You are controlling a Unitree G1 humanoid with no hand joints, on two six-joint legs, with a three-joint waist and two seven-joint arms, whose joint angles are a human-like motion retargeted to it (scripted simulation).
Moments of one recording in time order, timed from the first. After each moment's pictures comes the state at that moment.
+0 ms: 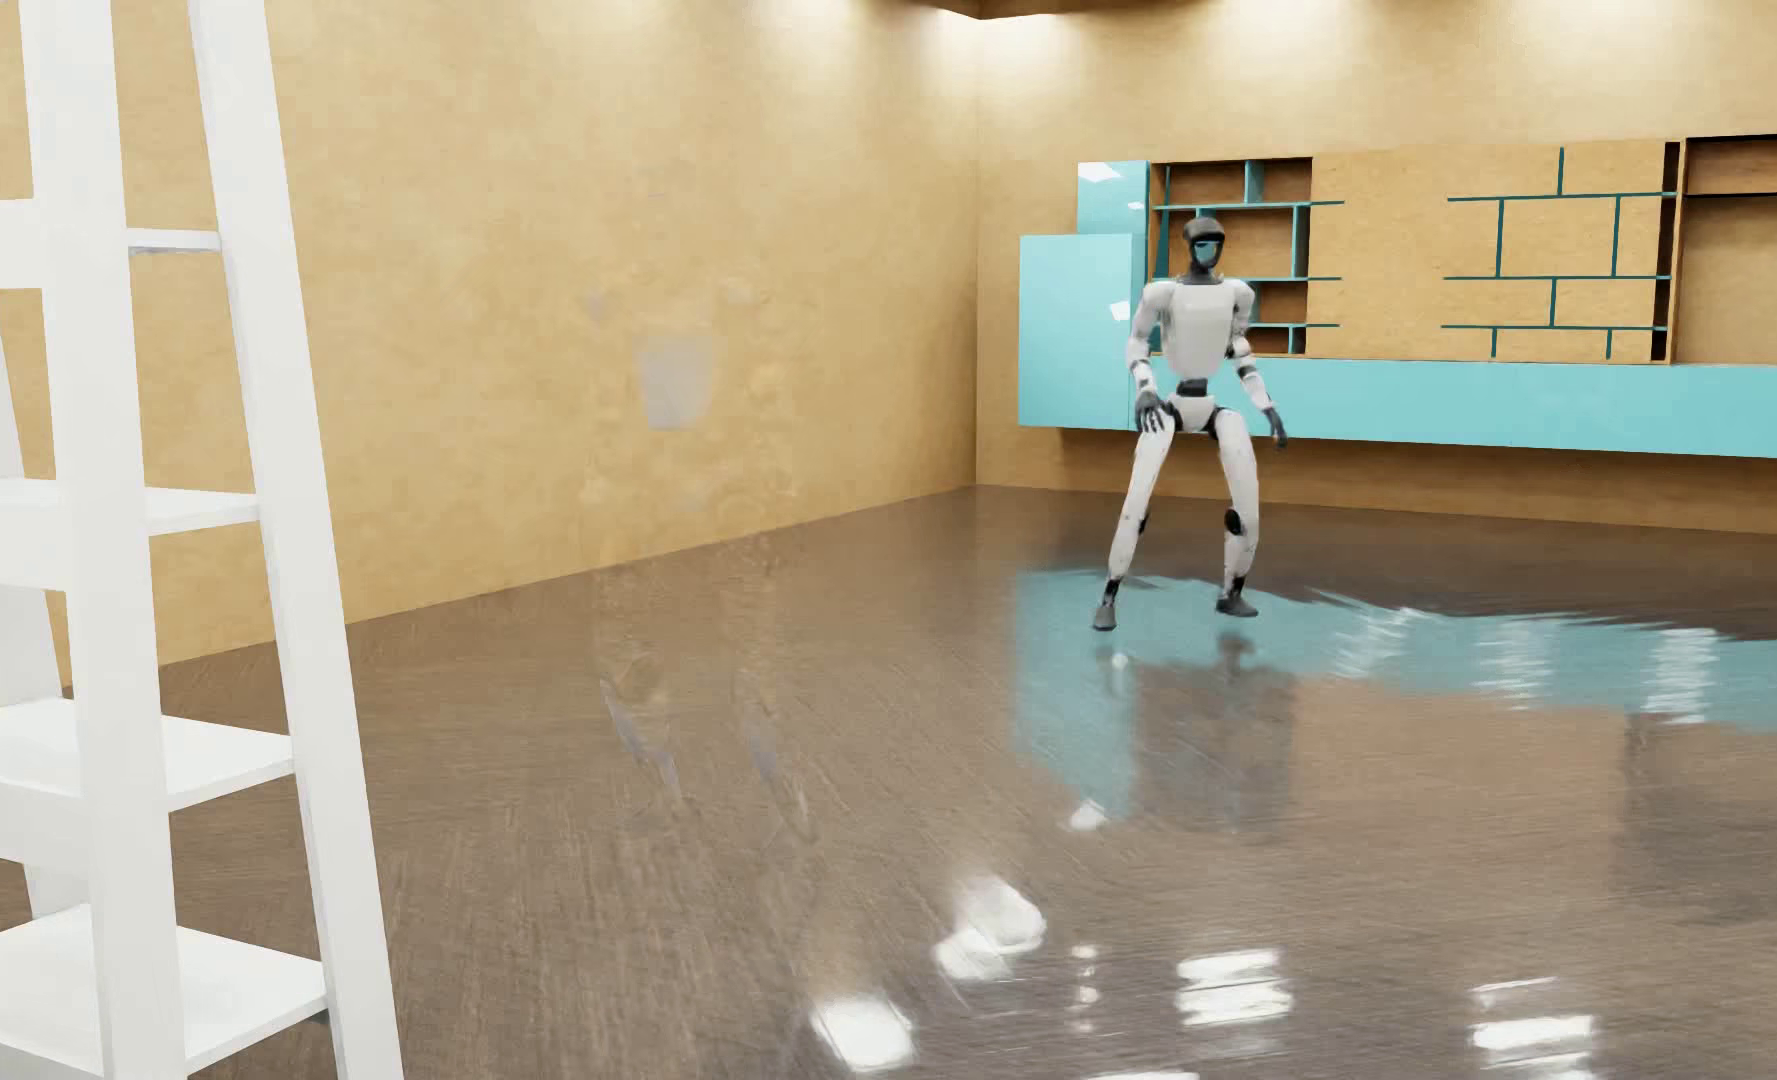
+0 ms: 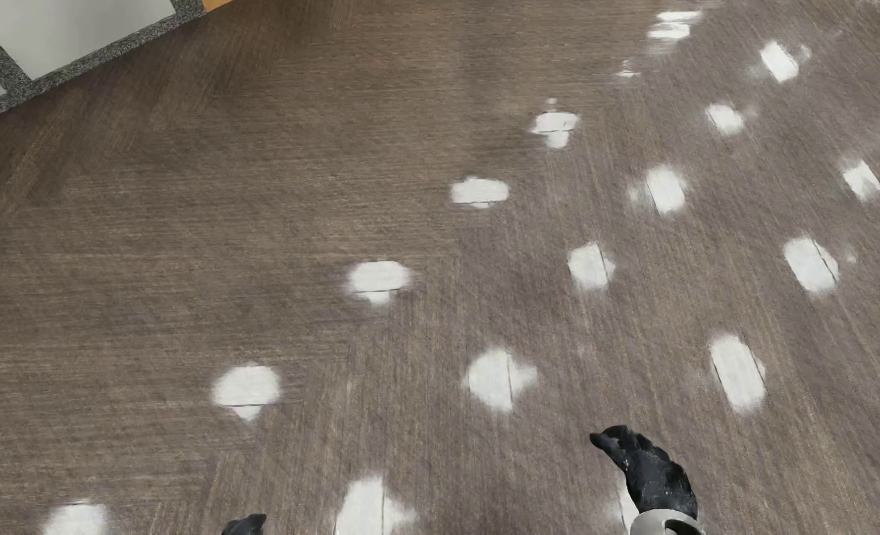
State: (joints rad) body -0.33 -0.45 0.03 0.18 -0.42 0.02 0.11 -0.23 0.03 0.61 0.51 0.22 0.29 -0.48 -0.10 0.07 -0.18 -0.11 0.21 0.12 -0.01 0.61 0.11 0.75 -0.89 0.13 0.17 0.09 -0.05
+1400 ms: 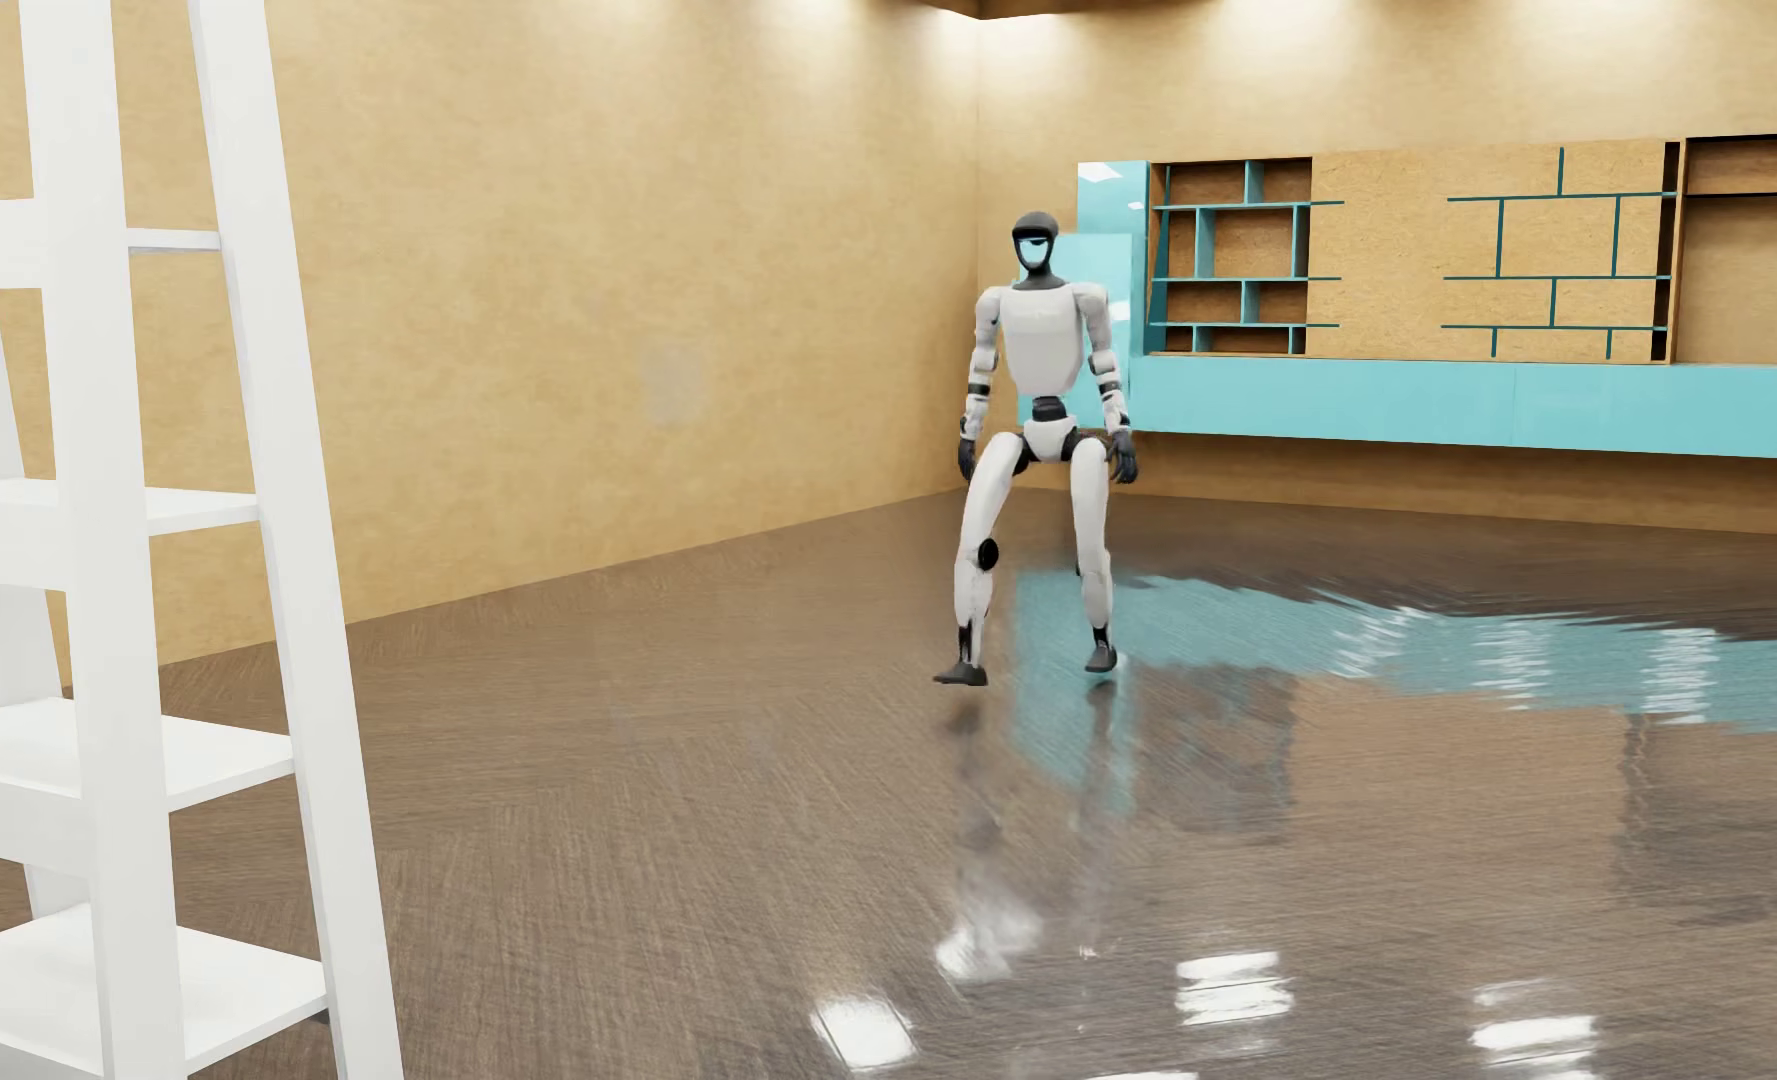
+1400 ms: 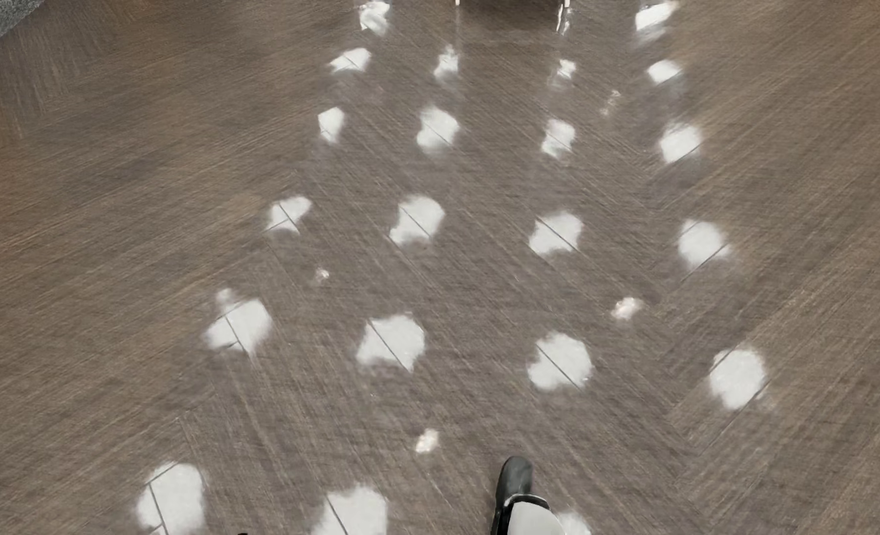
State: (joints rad) body -0.02 -0.74 0.03 -0.07 -0.20 -0.04 0.09 -0.15 0.01 0.40 0.47 0.34 0.44 -0.56 -0.08 0.02 -0.32 0.01 0.06 0.25 0.27 0.53 0.81 0.72 -0.39 -0.01 0.37 0.05 0.06
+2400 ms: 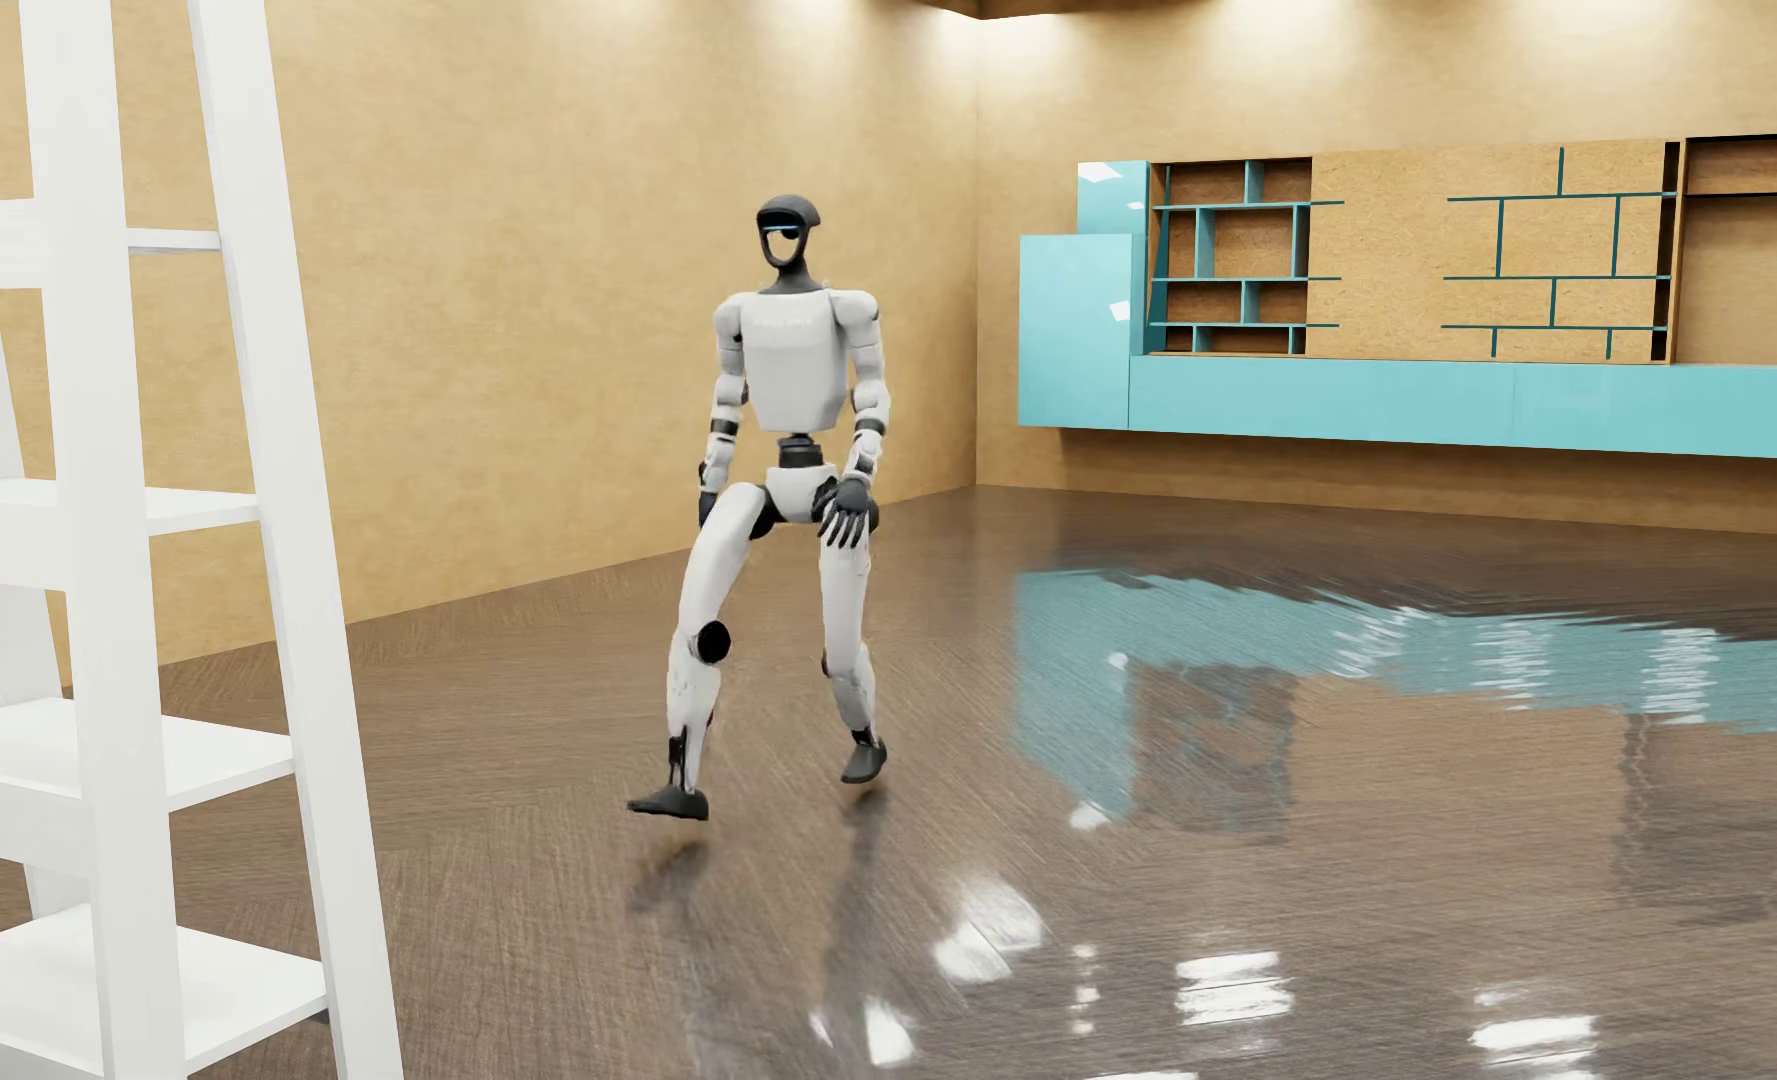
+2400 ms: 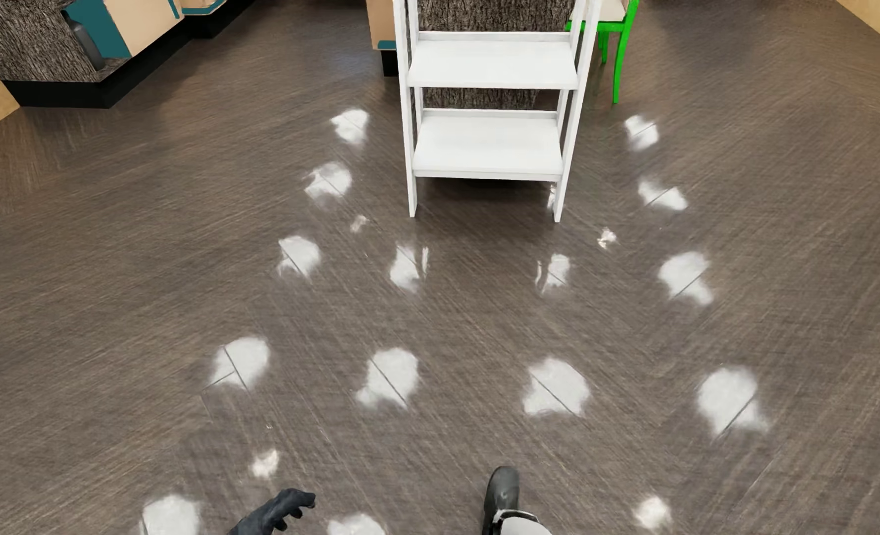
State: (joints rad) body -0.04 -0.67 -0.01 -0.07 -0.17 -0.02 0.14 -0.21 -0.01 0.73 0.37 0.19 0.47 -0.67 -0.07 0.07 -0.33 0.08 0.08 0.07 0.31 0.58 0.74 0.87 -0.58 -0.09 0.40 -0.06 0.22
